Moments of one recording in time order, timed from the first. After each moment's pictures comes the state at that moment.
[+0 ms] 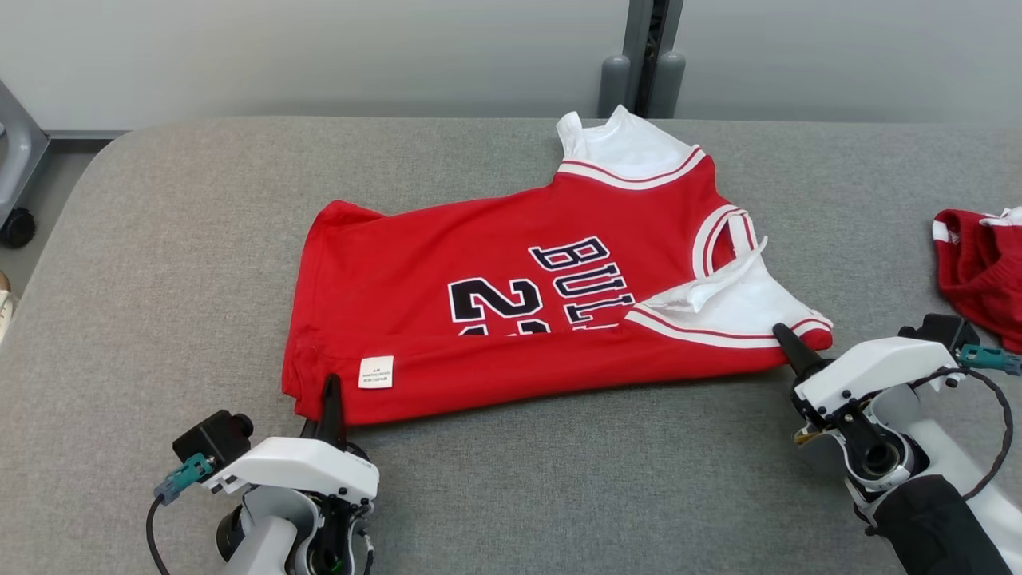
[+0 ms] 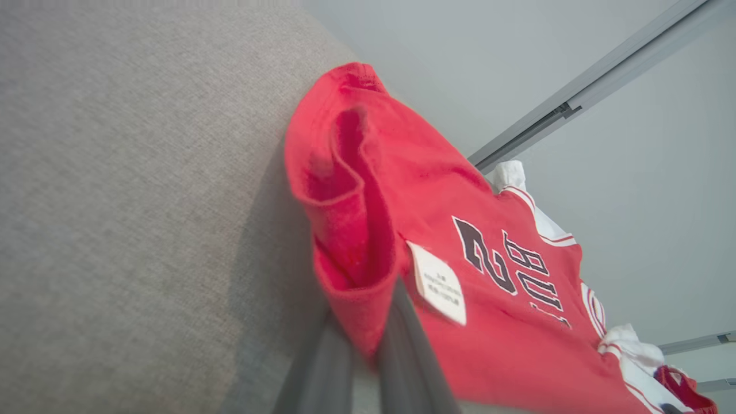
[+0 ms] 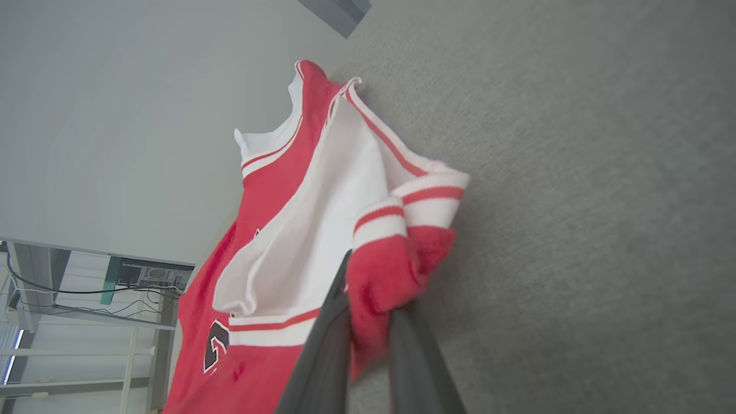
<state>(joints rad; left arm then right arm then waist) -0.34 0.05 -0.32 0.70 -1.01 0.01 -0.26 -0.59 -0.19 0.42 0.89 1.34 0.13 0.04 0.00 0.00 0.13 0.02</state>
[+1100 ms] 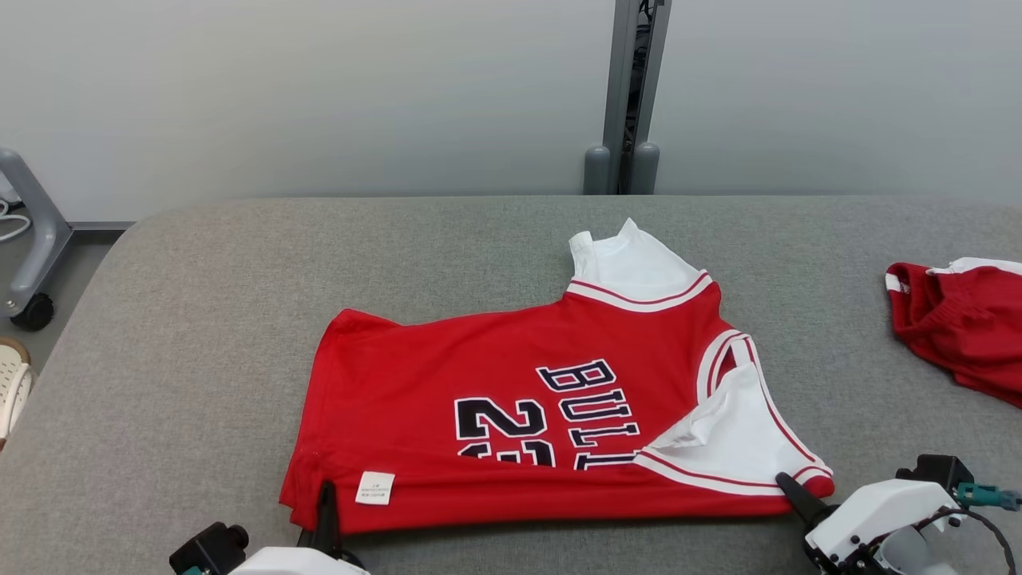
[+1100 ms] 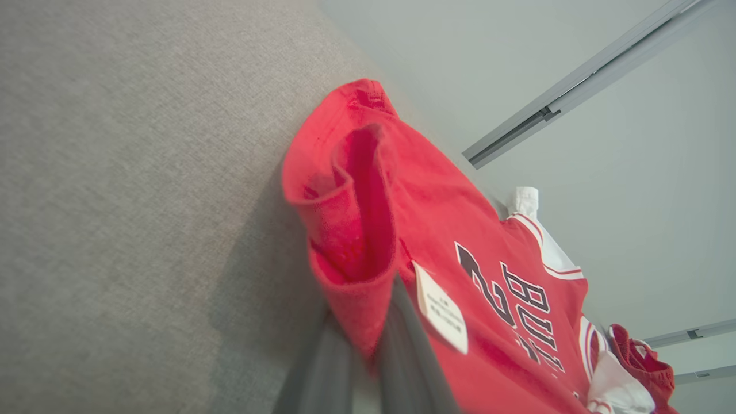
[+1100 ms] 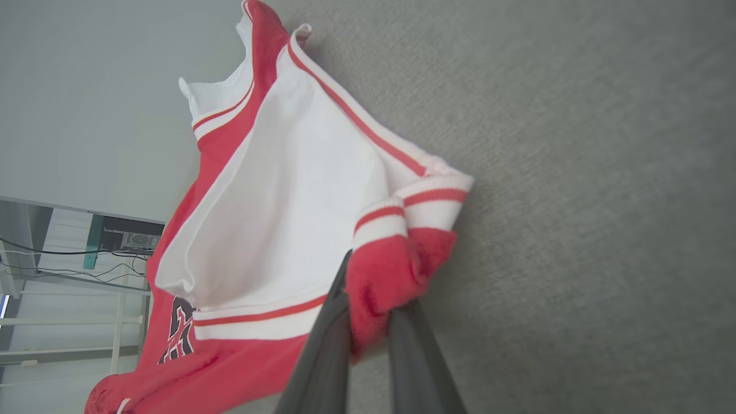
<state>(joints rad) -0.10 0.05 -0.27 0.60 -1.00 0.01 -0.26 -0.29 -0.22 0.38 0.77 1.28 0.13 0.11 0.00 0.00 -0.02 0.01</state>
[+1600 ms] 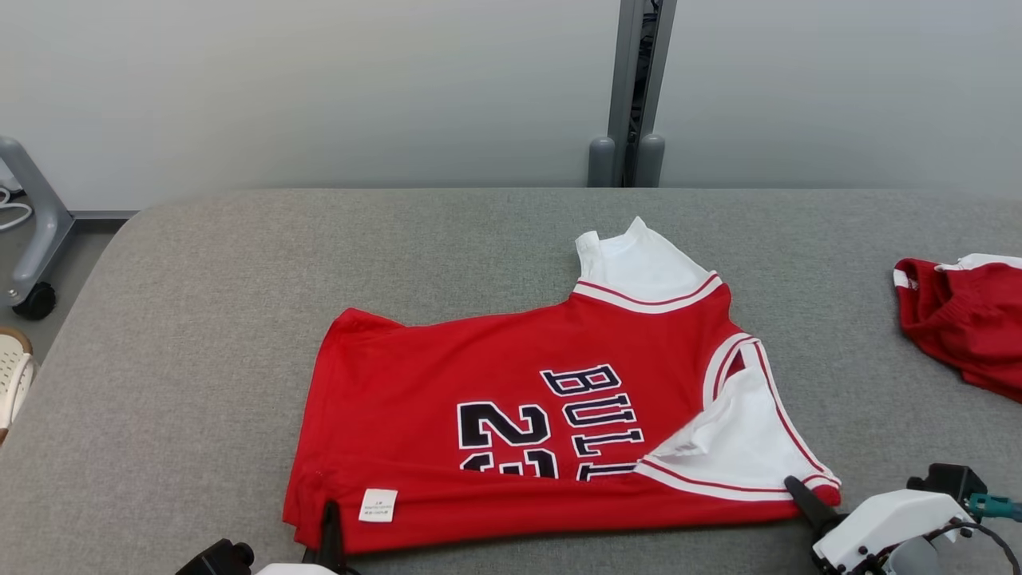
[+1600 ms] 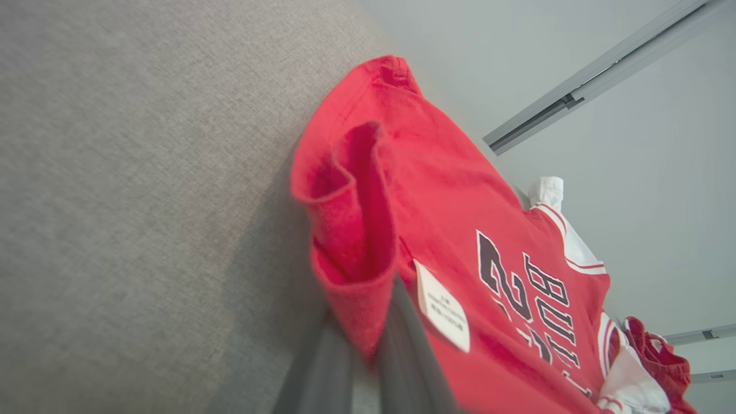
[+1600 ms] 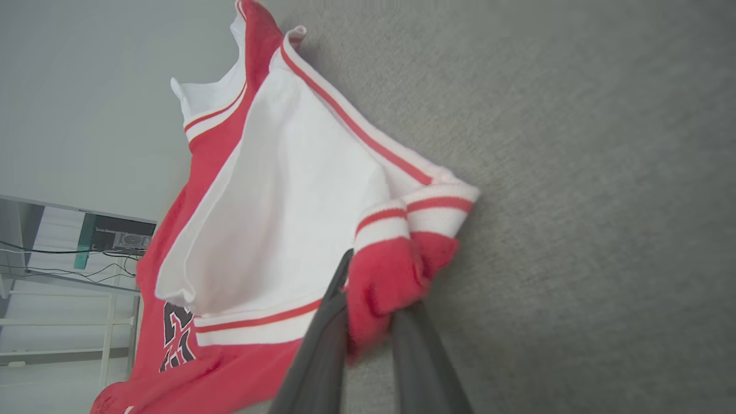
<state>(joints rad) -0.05 0.05 -0.28 0.55 -1.01 0.04 -0.26 -0.21 -0.20 0.27 0.70 1.18 0.13 0.12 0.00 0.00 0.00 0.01</state>
